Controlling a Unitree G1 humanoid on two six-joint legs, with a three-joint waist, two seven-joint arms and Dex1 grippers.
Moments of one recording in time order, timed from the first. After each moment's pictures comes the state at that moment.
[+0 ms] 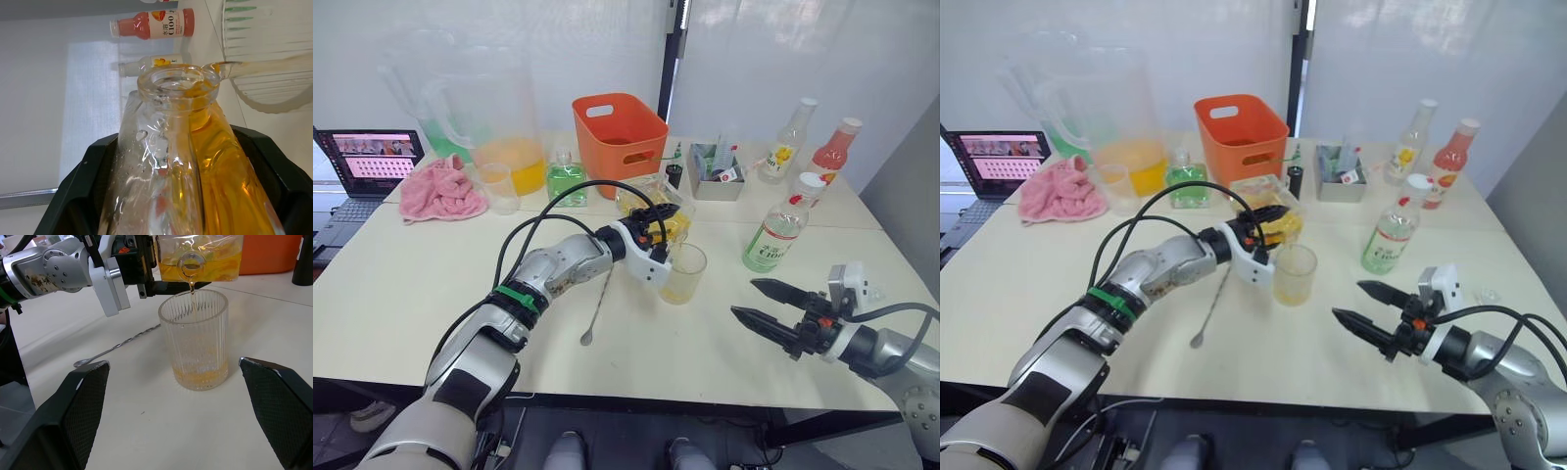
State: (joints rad) left arm -1.02 0.39 -0.53 0.61 0.90 -0.56 -0.05; right arm 0.01 -0.70 -0.36 -0.40 0.81 0.59 0.87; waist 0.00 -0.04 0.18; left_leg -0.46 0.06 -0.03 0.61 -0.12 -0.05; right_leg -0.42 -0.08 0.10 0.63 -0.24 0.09
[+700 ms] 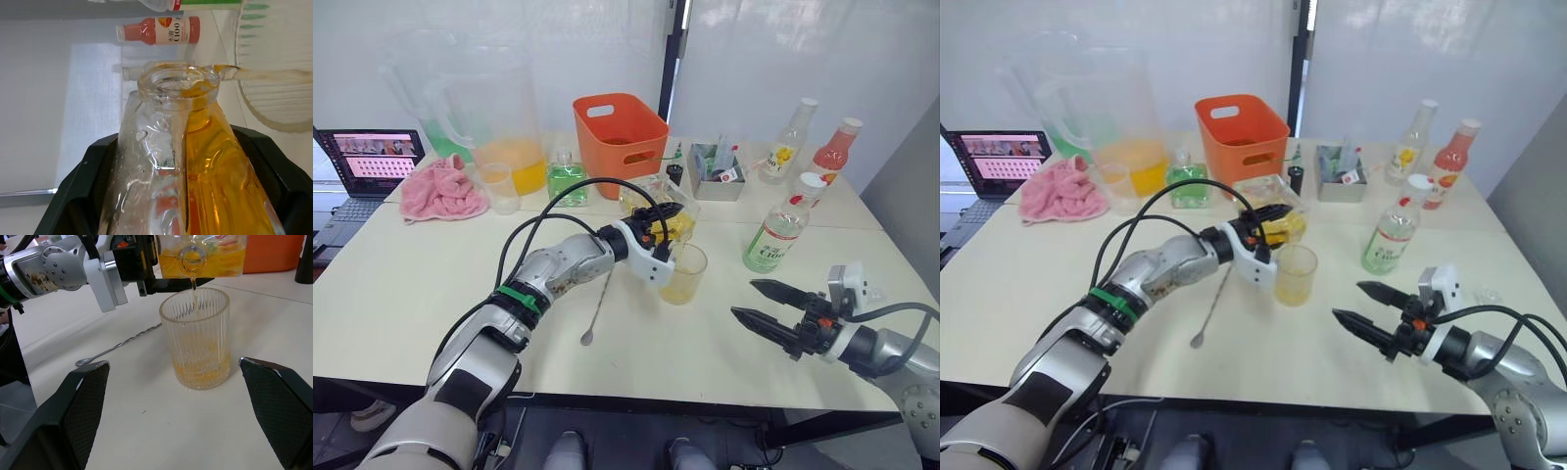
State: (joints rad) left arm -1.02 0.37 -0.53 0.61 0.80 -0.58 -0.10; right arm 0.00 -0.70 -0.36 -0.38 0.81 0.59 0.89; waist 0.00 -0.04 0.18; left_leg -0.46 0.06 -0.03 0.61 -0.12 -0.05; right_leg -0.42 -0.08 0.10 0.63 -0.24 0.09
